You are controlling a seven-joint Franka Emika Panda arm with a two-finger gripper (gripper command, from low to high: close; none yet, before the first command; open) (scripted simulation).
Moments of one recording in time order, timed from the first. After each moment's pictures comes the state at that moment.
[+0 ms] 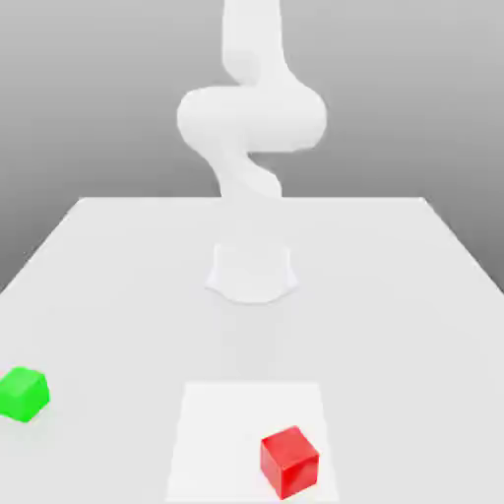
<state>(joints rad) 0.02 -0.71 -0.02 -2.32 0.01 2.34 0.76</state>
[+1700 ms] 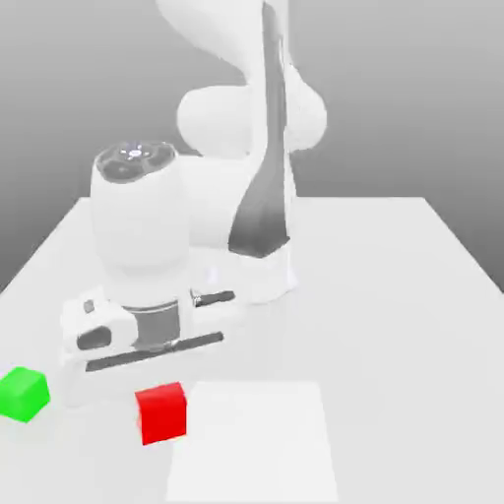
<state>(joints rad) -0.12 0.14 -0.26 -2.51 0.06 2.64 0.04</state>
